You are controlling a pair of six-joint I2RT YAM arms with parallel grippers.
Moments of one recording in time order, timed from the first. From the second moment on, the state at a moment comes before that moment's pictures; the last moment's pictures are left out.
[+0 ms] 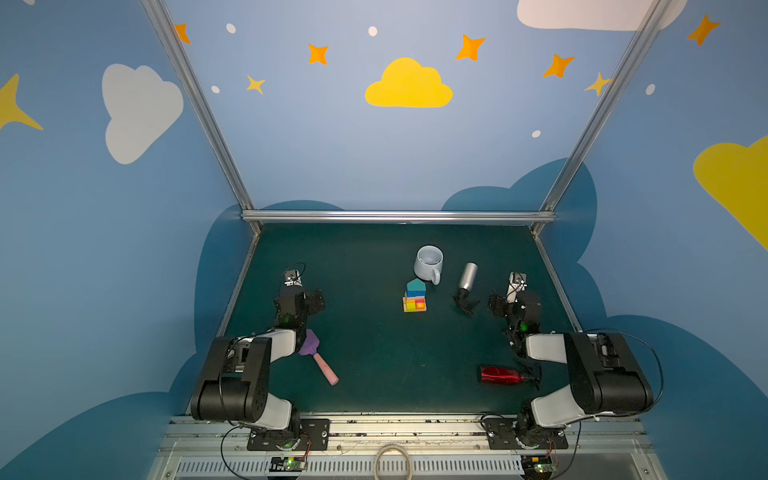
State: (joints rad) left arm 0.00 1.48 0.43 0.55 -0.15 -0.16; right arm 0.06 1.51 0.38 0.73 0.14 0.02
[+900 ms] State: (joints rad) left arm 0.04 1.52 0.42 0.63 -0.04 -0.16; right arm 0.03 1.51 0.38 0.73 -0.05 0.00
